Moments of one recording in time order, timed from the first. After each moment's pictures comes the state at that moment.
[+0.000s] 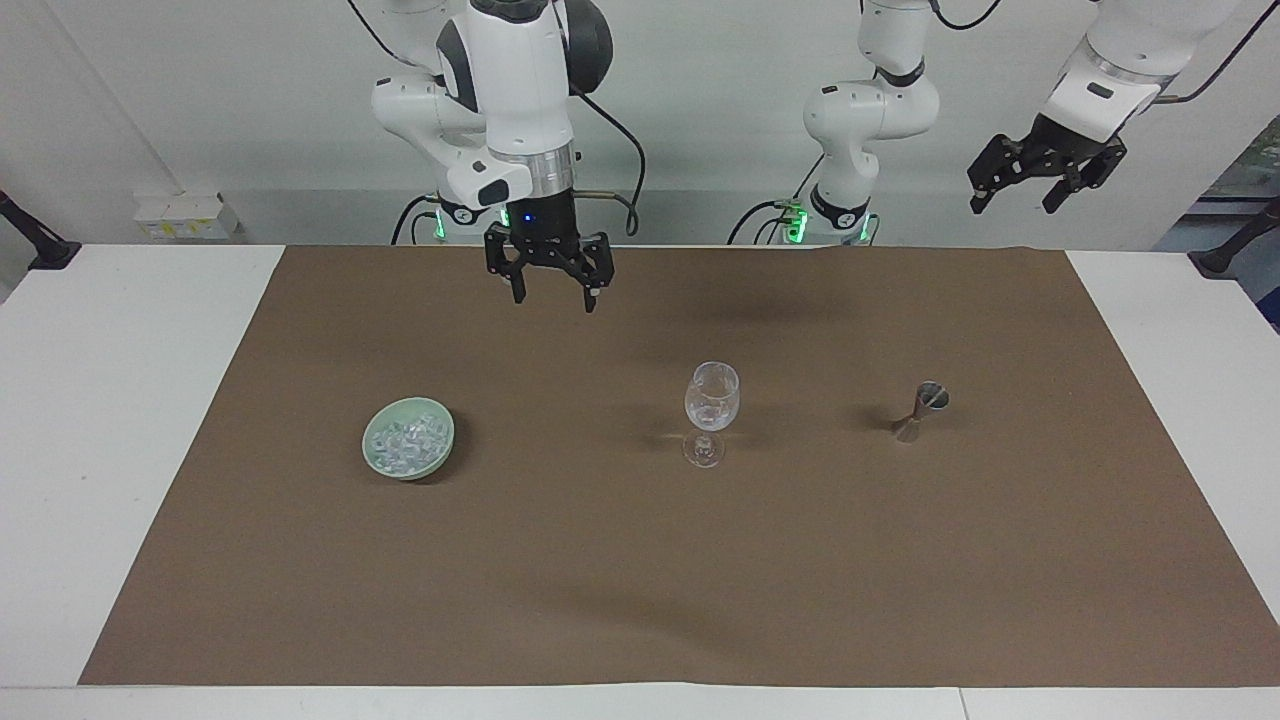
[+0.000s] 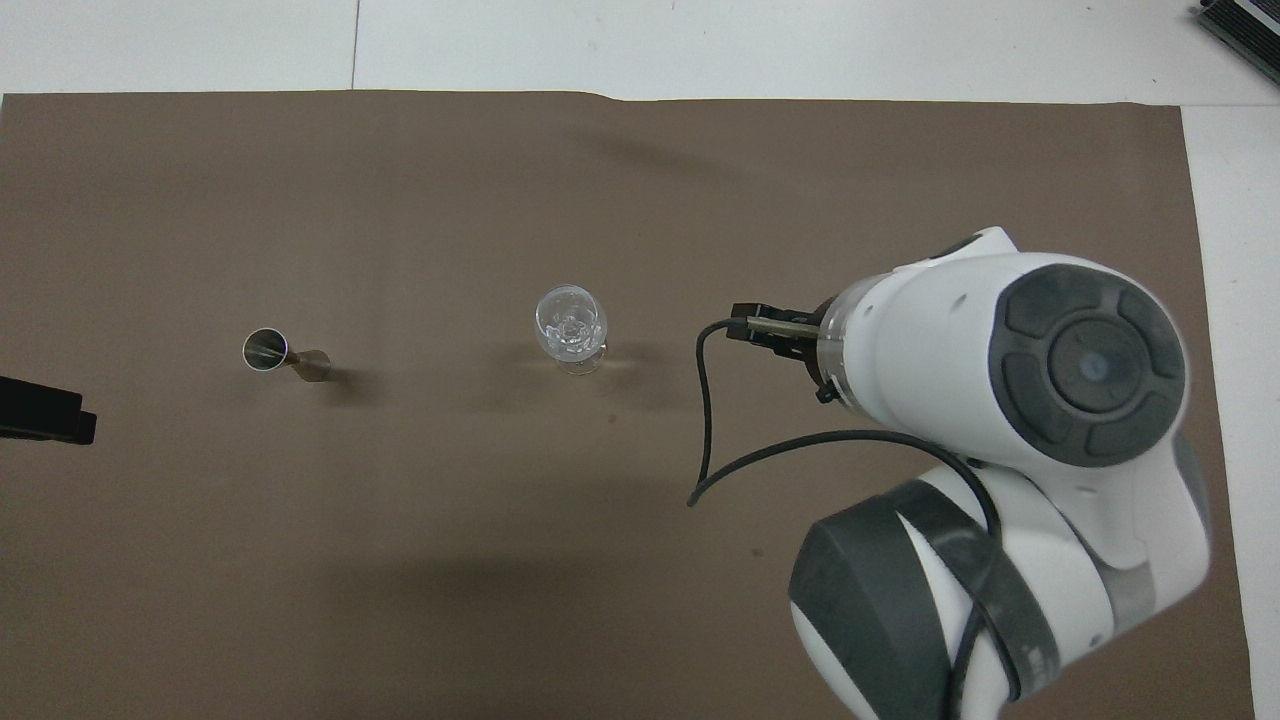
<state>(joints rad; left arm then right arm) 0.04 -0.15 -0.08 -1.60 -0.02 1.36 0.00 0.05 -0.06 0.38 -1.82 -0.07 1.93 0.71</state>
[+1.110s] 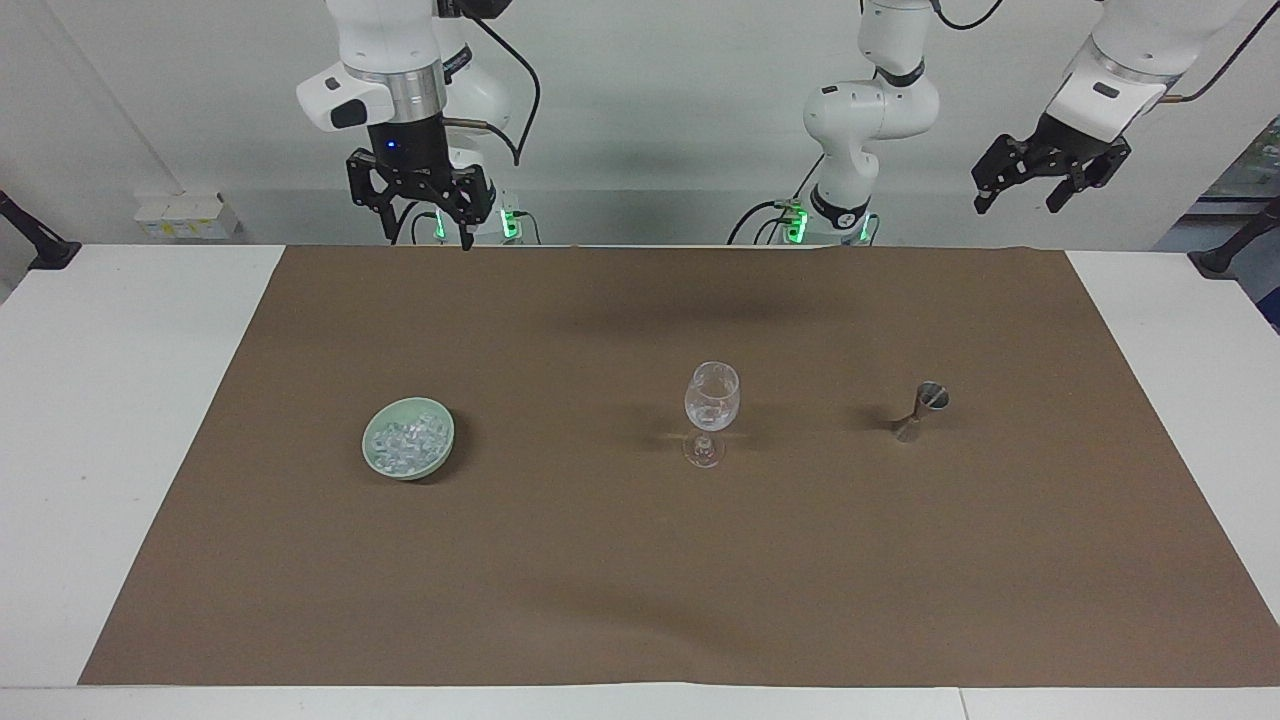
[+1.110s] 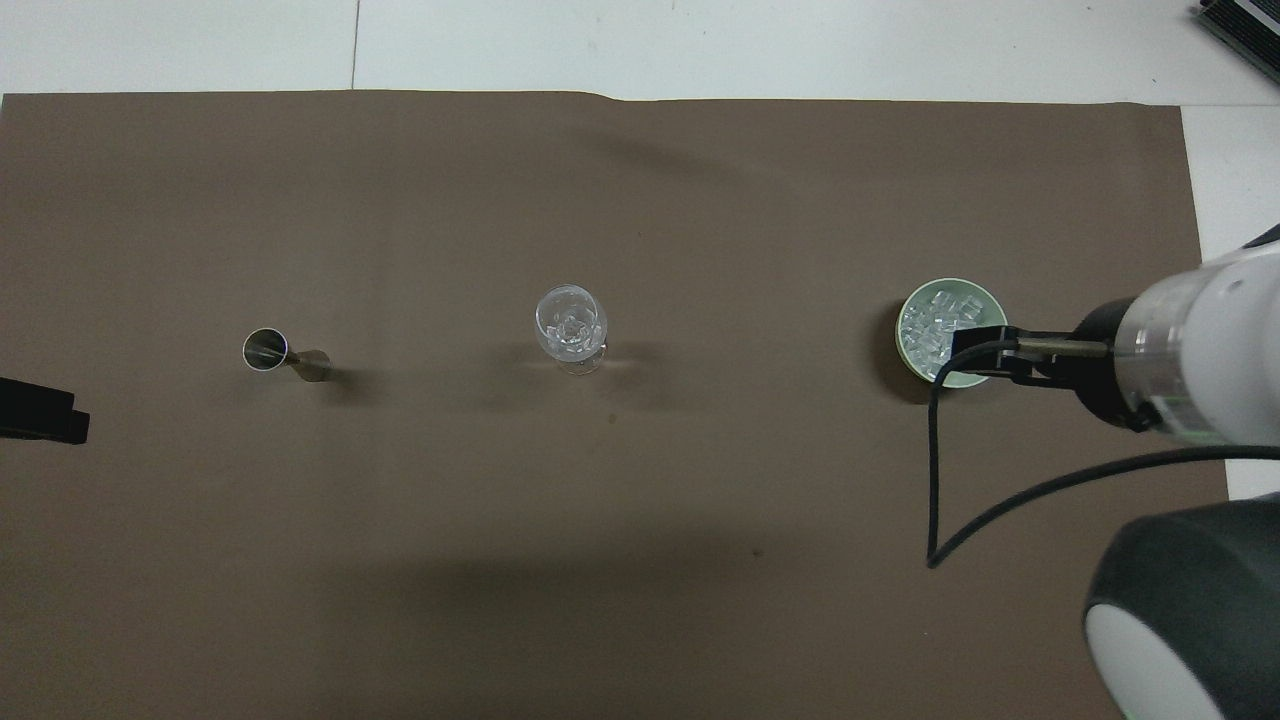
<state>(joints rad) 0.05 -0.15 -0.07 -1.60 -0.02 1.36 0.00 -0.05 -0.11 0.25 -1.63 -0.04 1.59 0.37</state>
